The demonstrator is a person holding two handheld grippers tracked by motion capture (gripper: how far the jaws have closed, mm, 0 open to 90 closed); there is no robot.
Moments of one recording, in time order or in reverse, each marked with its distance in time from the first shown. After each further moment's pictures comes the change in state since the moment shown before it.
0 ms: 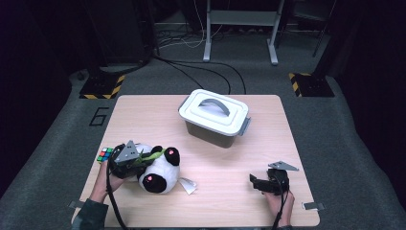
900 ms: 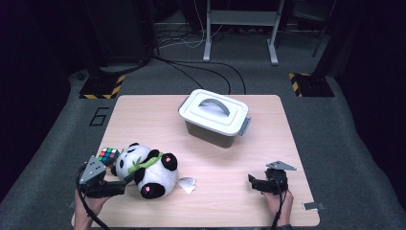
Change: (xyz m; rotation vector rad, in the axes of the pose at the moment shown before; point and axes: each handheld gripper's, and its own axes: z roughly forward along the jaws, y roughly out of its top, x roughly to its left) left arm -0.023 -0.056 -0.067 -0.156 0.274 -0.306; right arm 0.004 0.001 0.003 0.009 -0.010 -0.040
